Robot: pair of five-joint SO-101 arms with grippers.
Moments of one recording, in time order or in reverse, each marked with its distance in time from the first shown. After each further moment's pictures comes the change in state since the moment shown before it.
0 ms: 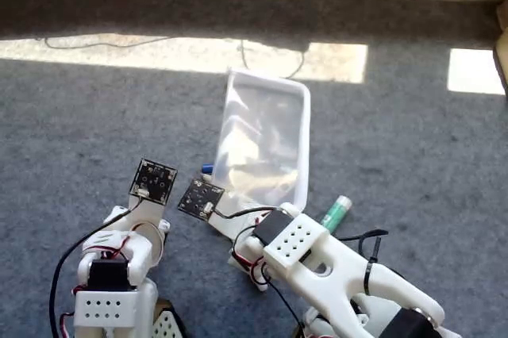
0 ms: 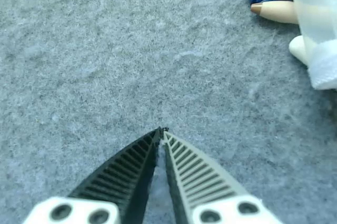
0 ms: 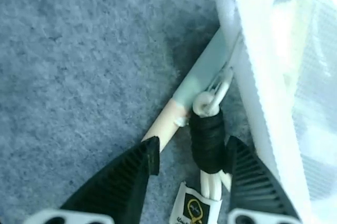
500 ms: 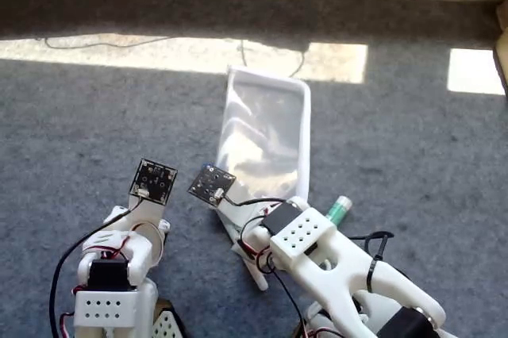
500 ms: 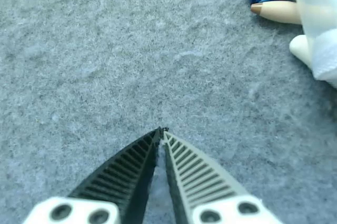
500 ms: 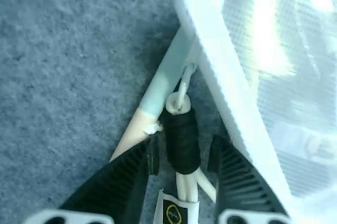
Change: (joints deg) left arm 0.0 0.0 0.0 0.0 0.0; right arm 5.1 0.3 0.1 -3.5 0.0
